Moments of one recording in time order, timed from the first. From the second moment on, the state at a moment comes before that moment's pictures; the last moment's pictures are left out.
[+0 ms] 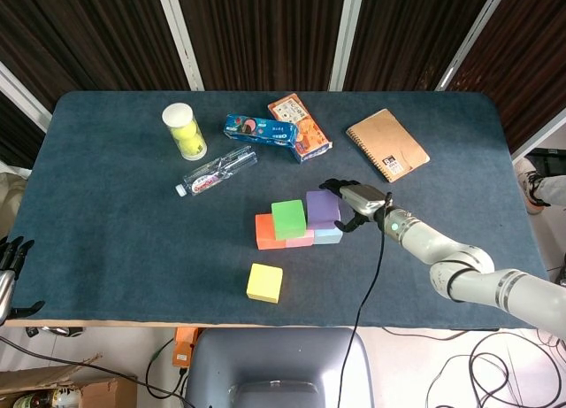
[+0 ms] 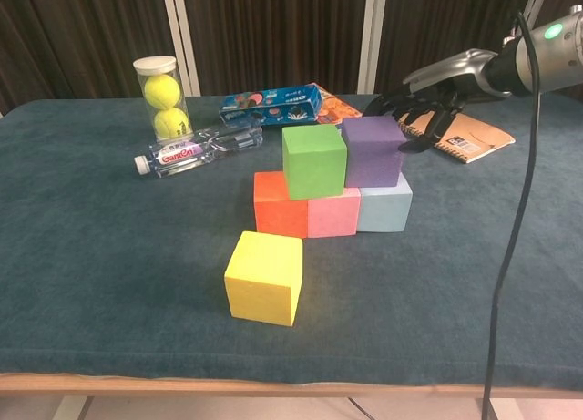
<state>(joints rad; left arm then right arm) -0.18 -1.04 -0.05 -1.48 1.30 1.22 0.03 1.02 -1.19 0.22 -1.39 -1.09 0.27 0.27</state>
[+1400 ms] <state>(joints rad) -0.19 -1.05 -0.05 -1.50 1.28 1.21 0.08 0.85 -1.27 0.30 -1.25 -1.42 0.30 0.81</state>
